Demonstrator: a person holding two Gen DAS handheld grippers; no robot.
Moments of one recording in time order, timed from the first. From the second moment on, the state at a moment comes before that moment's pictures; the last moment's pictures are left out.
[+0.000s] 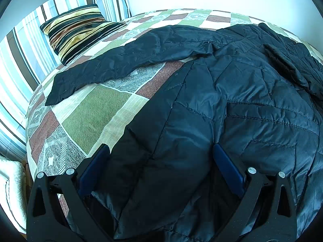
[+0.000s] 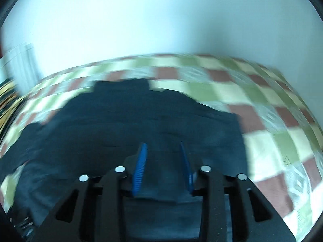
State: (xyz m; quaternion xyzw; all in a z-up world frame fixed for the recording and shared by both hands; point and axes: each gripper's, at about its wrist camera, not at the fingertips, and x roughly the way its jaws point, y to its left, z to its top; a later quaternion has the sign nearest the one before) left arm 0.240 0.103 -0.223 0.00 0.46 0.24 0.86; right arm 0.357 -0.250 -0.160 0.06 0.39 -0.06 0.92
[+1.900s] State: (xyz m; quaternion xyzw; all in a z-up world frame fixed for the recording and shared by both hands) left arm 0.212 0.401 -0.192 -0.23 0.39 0.33 0.83; right arm 0.350 -0.314 -0.245 0.00 0.42 -0.23 0.88
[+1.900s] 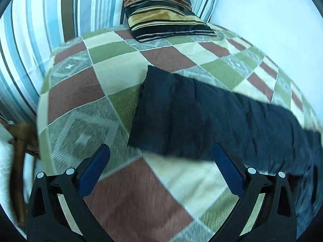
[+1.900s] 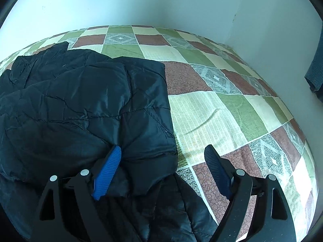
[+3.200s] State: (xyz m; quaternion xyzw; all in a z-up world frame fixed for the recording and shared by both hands) left arm 0.285 0.261 -0.089 -0.18 0.32 0.12 0.92; right arm 0.351 -0.312 -0.242 0.00 0.42 -0.23 0.88
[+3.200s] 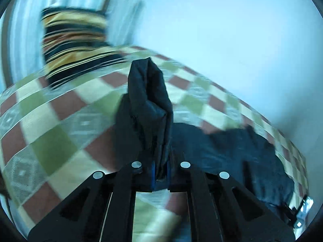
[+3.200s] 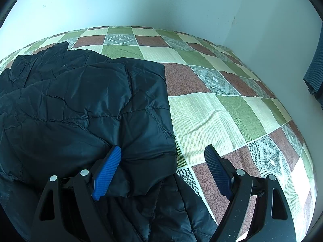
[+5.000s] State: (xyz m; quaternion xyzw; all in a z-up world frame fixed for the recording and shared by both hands) left arm 0.394 -0.210 -0.214 0.03 0.46 -0.19 0.87; right arm 0.349 -0.322 -0.246 0.02 0.42 -0.22 0.88
